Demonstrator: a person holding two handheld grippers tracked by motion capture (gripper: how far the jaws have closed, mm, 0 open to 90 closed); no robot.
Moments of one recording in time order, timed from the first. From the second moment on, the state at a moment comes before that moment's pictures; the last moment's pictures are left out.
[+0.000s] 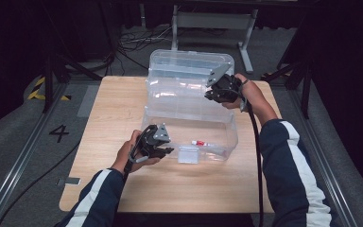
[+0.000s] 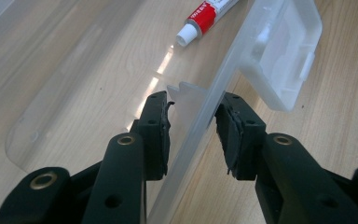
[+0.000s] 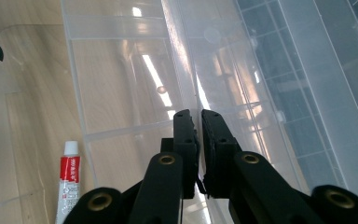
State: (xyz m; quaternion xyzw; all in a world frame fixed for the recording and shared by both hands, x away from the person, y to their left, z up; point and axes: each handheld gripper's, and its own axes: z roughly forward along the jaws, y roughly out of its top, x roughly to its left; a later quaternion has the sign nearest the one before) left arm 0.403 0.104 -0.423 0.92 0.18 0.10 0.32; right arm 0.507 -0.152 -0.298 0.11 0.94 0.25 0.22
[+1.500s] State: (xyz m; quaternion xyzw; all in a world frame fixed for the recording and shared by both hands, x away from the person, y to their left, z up) left arm 0.401 0.105 -0.425 0.92 0.18 0.11 0.33; right arm 0.478 -0.154 -0.301 0.08 0.93 0.27 0.22
